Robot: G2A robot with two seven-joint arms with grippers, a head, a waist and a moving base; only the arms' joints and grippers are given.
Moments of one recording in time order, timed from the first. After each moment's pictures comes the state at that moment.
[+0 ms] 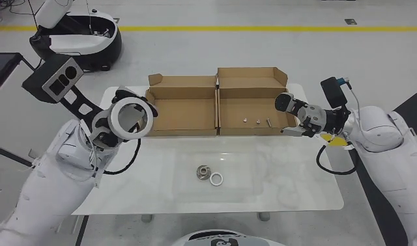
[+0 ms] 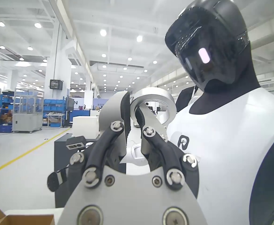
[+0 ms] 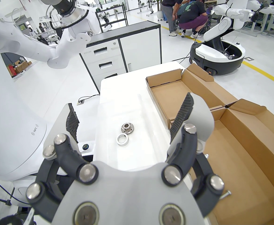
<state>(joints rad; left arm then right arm) 1.26 -0.82 -1.24 -2.10 -0.15 -1.01 -0.09 -1.32 -0.77 1.40 -1.67 0.09 -1.01 0.81</state>
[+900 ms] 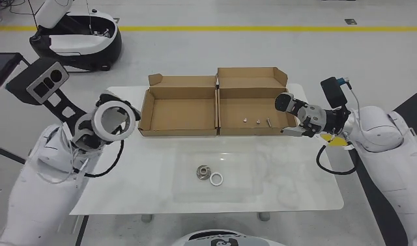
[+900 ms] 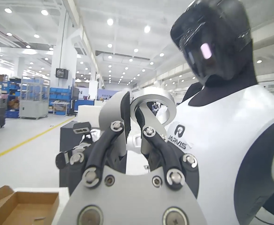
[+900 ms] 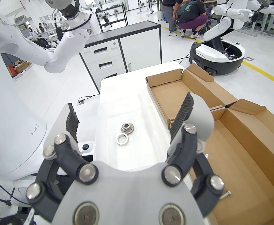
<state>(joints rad) 1.40 -0.87 -1.44 -2.09 -0.47 -1.01 -0.45 -1.32 -0.77 1.40 -1.67 0.09 -1.01 0.81</state>
